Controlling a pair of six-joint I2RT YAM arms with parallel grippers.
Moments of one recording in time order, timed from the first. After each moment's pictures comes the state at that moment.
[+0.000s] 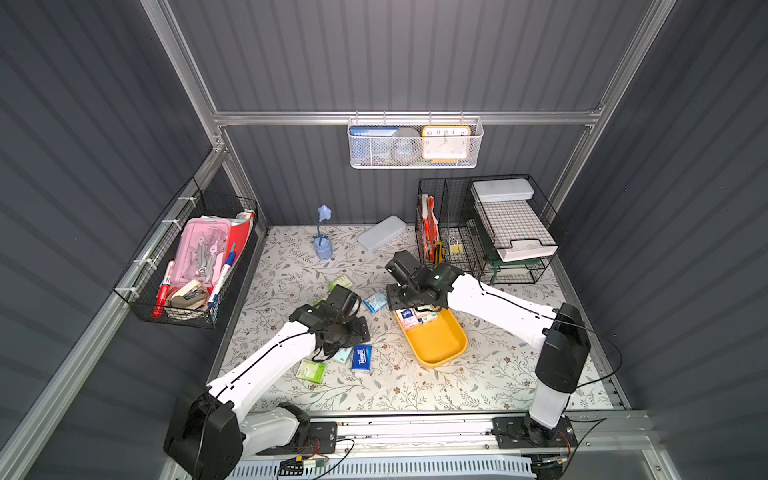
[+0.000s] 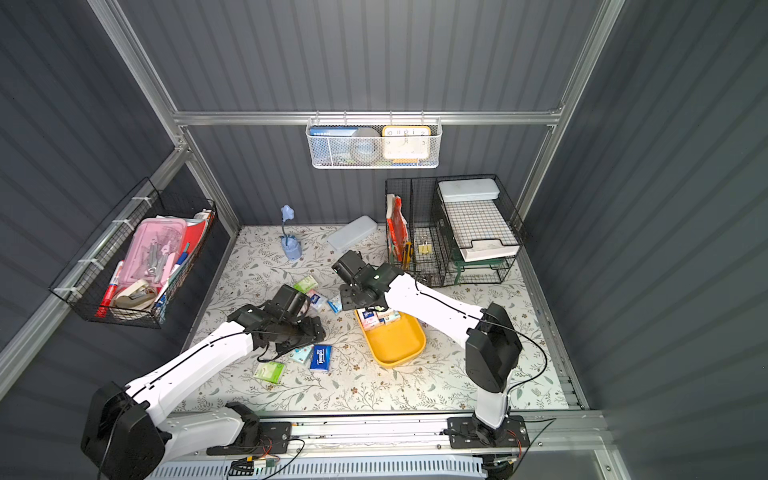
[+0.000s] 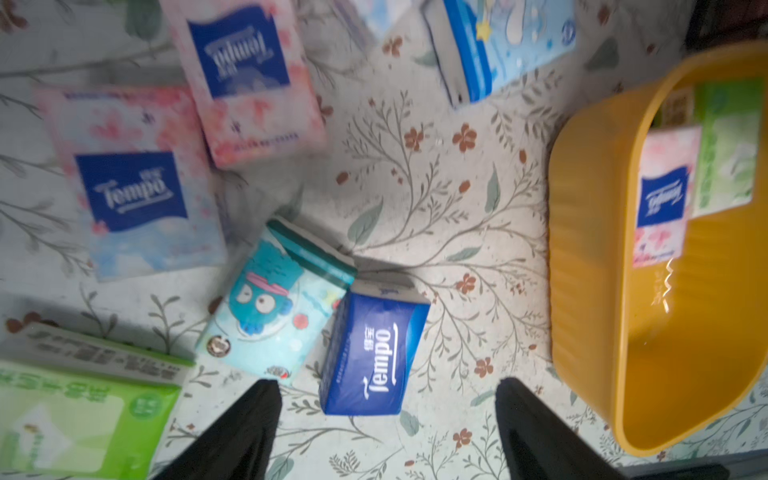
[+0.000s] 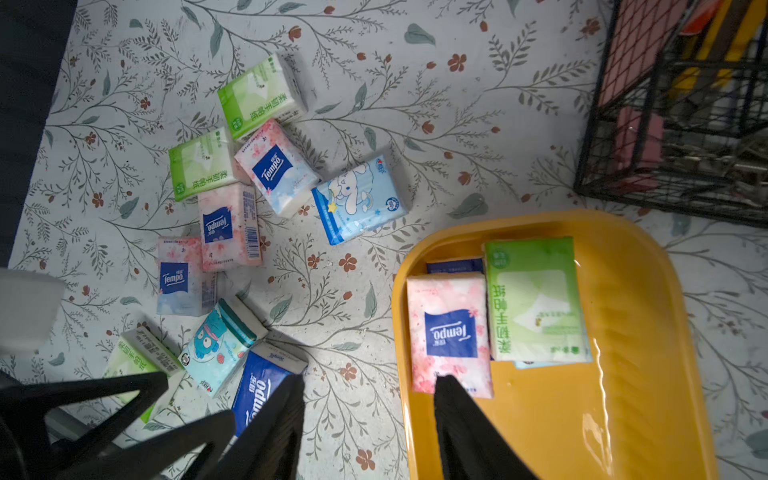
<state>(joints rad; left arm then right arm) -0.61 1.21 0.84 -0.84 0.06 -0.78 0.87 1.79 1.58 -0.79 0.13 0.63</state>
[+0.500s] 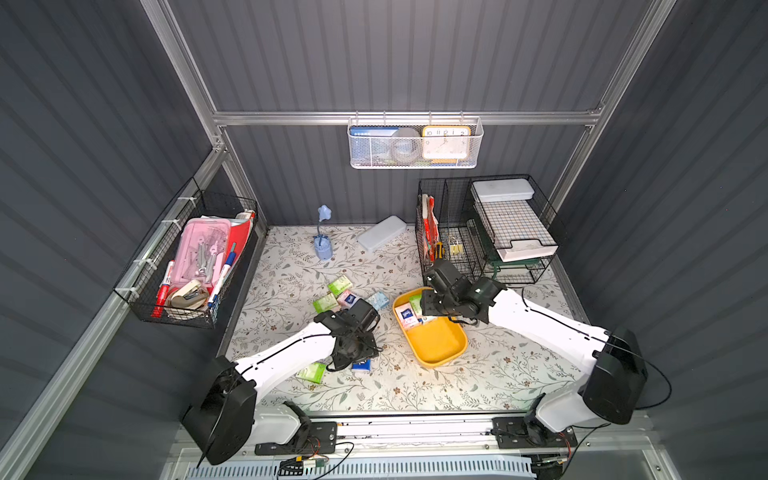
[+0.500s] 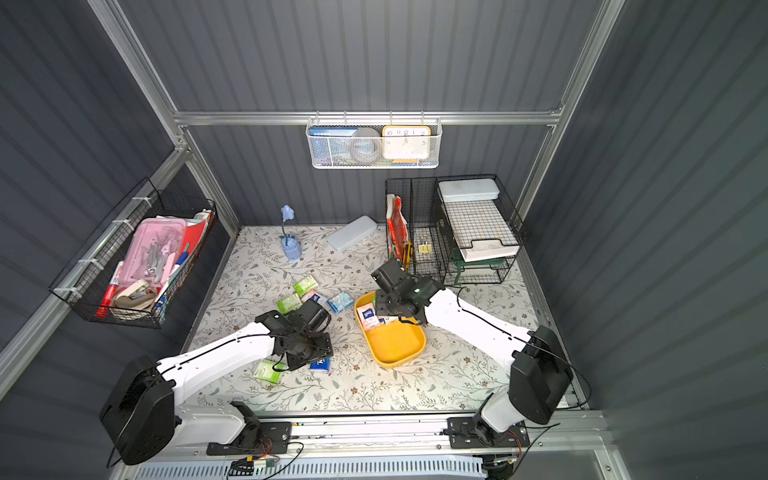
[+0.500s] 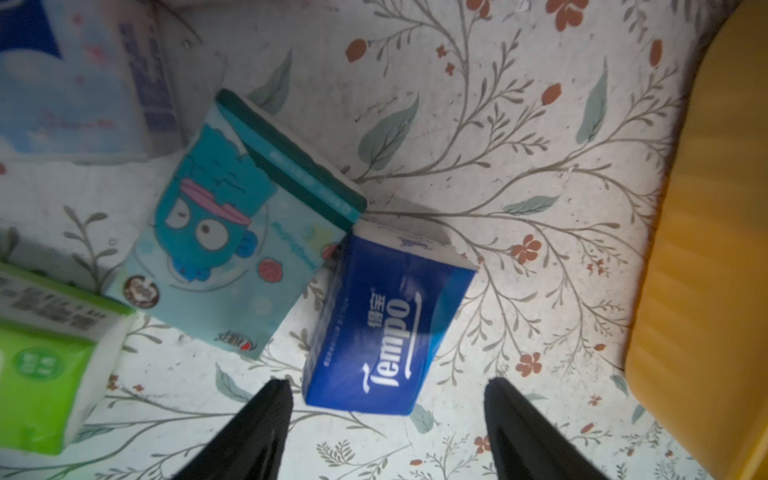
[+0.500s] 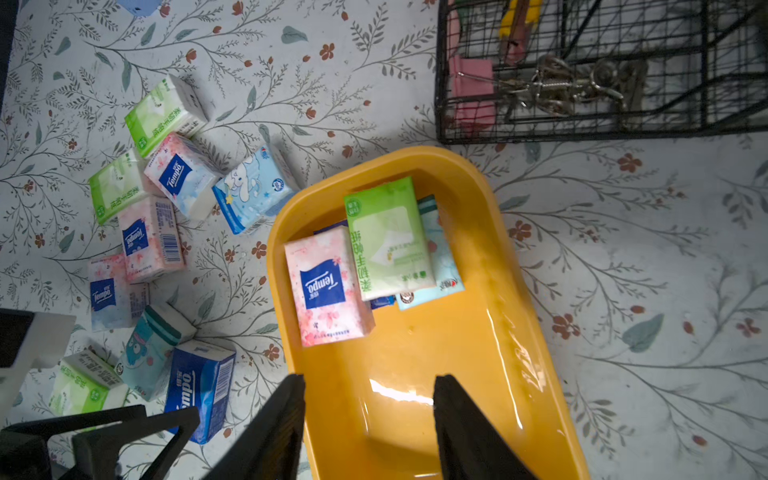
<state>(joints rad) -0.71 1.36 0.81 -0.82 0.02 -0.94 0.75 1.49 1.20 -0.70 0.16 0.68</state>
